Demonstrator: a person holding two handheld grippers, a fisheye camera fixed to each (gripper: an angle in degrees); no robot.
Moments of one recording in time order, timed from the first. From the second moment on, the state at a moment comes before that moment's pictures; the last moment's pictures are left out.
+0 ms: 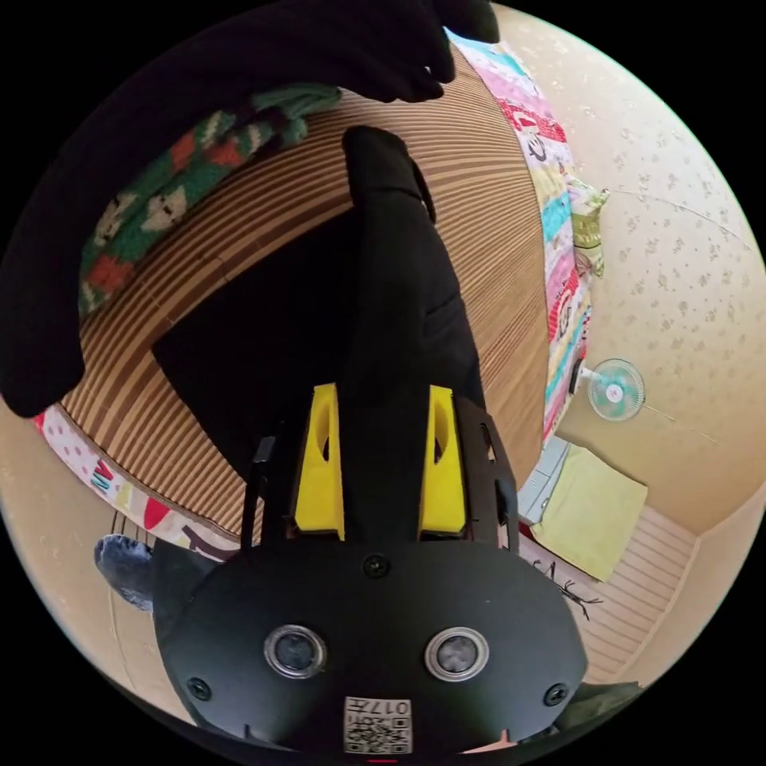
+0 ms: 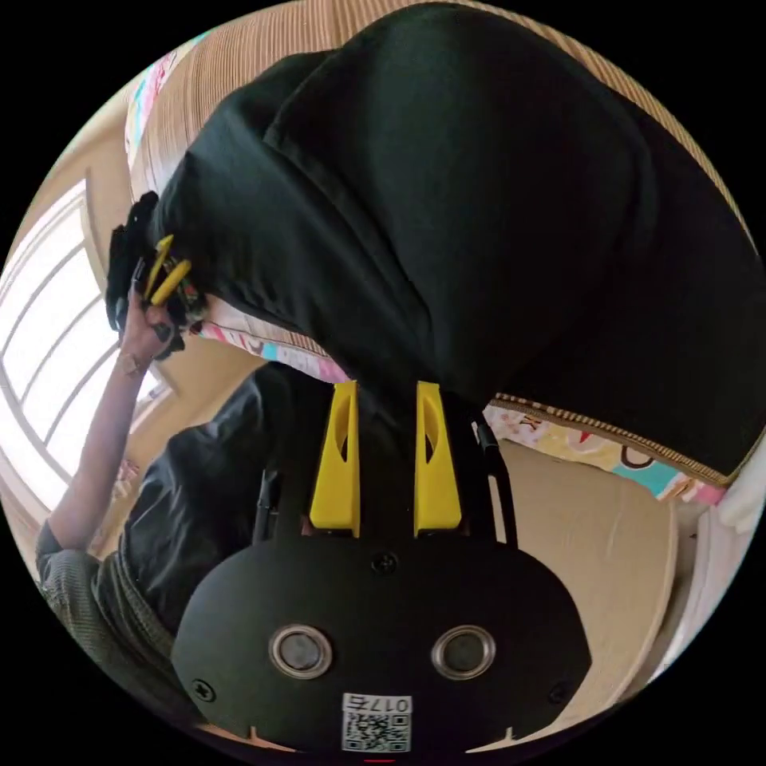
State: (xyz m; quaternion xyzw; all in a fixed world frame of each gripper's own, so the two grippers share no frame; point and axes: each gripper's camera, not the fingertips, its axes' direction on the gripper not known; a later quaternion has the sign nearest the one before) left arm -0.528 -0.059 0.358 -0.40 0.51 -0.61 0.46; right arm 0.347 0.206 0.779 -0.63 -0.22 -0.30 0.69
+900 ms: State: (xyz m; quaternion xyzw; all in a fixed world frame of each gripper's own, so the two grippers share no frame) left arm -0.610 0.012 0.333 -0.25 0.61 -0.67 0.33; right arm 0.271 0.011 0.685 -0.49 -0.35 -0.44 0.67
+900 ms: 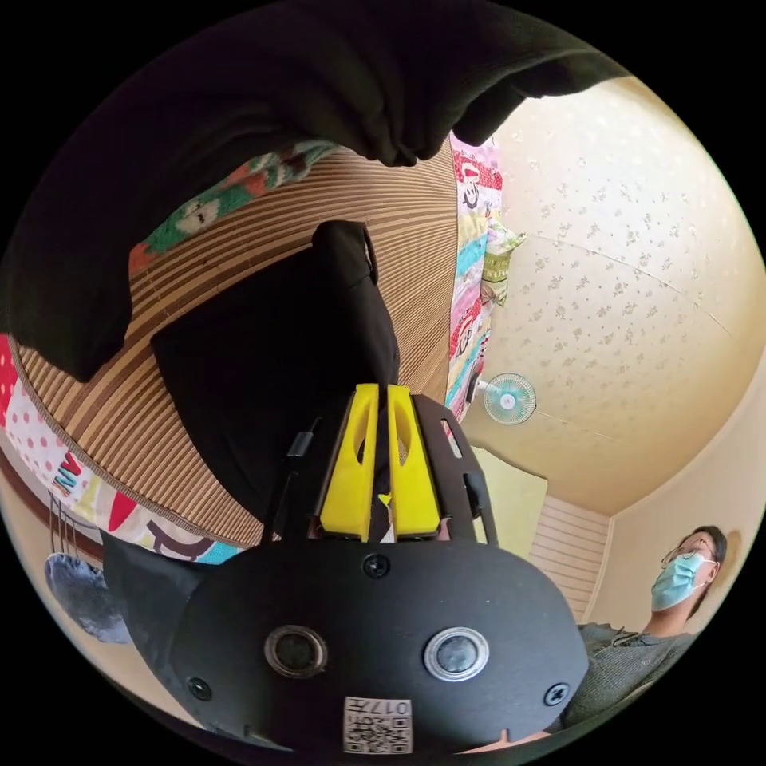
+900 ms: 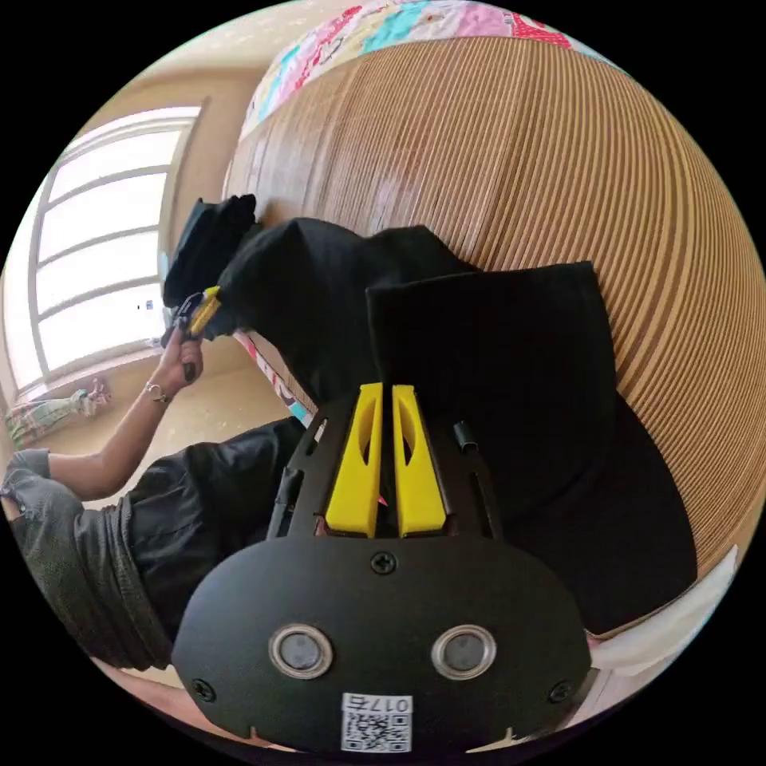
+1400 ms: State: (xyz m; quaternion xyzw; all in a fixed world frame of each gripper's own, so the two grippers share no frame) left arm -0.594 0.061 0.292 -0.23 0.71 -0.60 0.29; right arm 0.795 -0.297 0.585 -0.09 -0.65 0.05 0.75
